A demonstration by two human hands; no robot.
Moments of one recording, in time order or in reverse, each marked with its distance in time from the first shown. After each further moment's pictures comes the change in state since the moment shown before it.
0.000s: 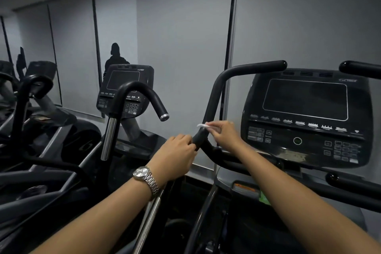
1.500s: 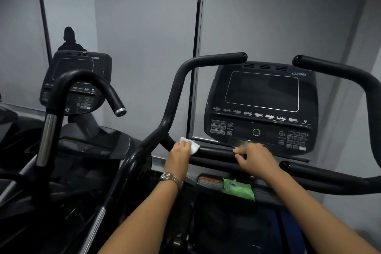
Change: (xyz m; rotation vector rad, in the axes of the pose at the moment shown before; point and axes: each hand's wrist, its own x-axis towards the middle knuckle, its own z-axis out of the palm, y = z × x) left_hand 0.091 0.092 0.128 -0.405 0.133 -0.334; right_hand -0.116 0.082 -0.119 -0.664 -0.047 0.311
